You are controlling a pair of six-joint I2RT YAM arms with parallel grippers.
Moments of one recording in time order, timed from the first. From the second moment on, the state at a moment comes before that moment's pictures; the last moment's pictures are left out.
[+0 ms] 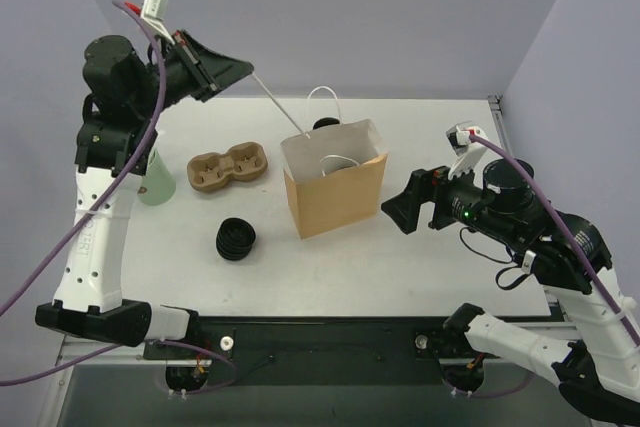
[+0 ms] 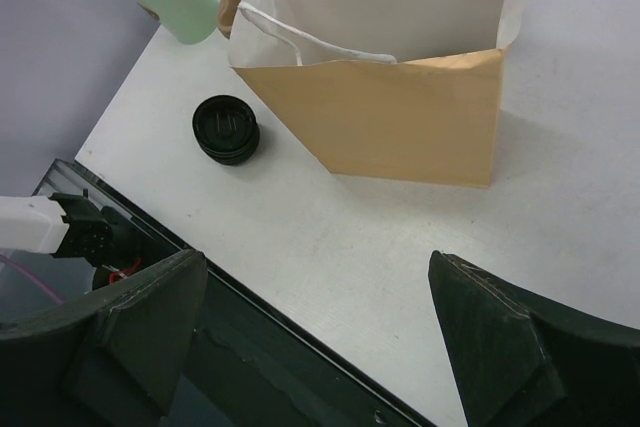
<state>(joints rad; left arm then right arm) -0.17 1.38 1.91 -0.46 0.58 -0.84 0.71 0.88 1.45 -0.97 0.01 0.36</state>
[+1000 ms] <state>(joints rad) -0.28 1.28 1.54 -0.56 0.59 -0.57 0.71 0.96 1.51 -1.08 0.21 0.57</state>
